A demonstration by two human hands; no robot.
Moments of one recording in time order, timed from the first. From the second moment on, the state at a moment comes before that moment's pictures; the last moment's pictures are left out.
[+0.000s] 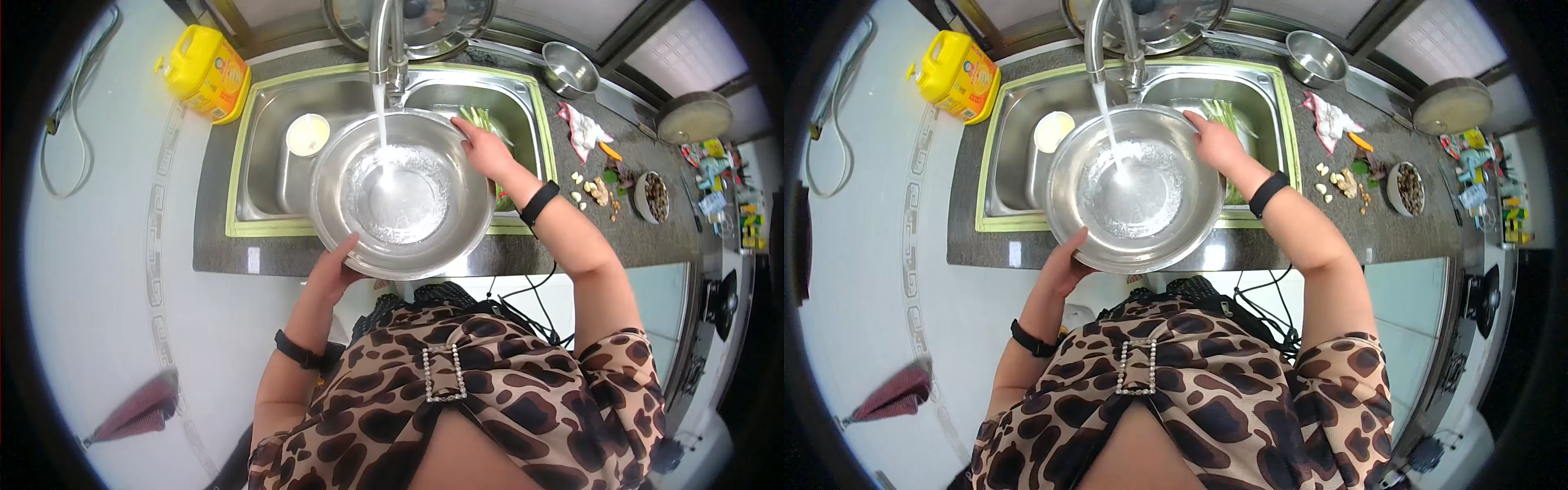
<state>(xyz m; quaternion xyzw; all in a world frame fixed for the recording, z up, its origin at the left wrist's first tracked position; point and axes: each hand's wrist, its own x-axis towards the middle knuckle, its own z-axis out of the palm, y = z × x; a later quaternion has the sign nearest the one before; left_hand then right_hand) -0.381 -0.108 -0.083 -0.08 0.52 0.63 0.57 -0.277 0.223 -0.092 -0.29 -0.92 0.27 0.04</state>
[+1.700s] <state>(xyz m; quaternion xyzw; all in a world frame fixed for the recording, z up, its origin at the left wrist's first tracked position) -0.439 -0.038 -0.081 0.40 0.92 -0.05 0.03 -0.263 0.177 -0.089 -0.42 -0.89 0.18 0.02</state>
